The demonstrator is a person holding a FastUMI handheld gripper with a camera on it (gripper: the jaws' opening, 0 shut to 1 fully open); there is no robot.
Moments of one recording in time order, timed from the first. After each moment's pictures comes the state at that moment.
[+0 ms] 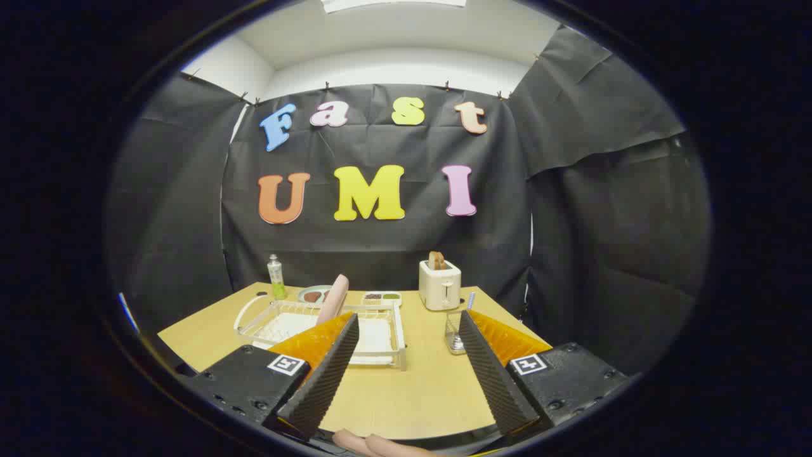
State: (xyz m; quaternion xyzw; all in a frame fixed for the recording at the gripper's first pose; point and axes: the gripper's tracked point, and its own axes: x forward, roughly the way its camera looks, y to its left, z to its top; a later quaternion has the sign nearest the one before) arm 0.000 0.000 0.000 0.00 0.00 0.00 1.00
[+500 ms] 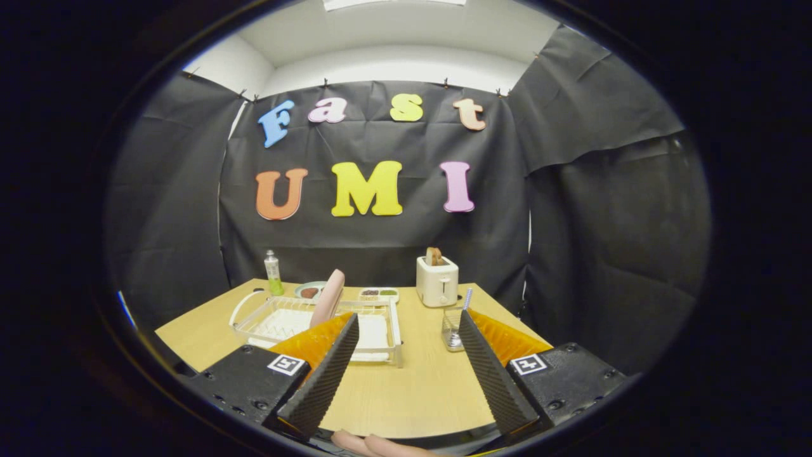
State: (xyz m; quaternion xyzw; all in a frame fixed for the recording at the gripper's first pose) arm 0.006 -0.005 -0.008 0.00 0.01 -0.01 1.00
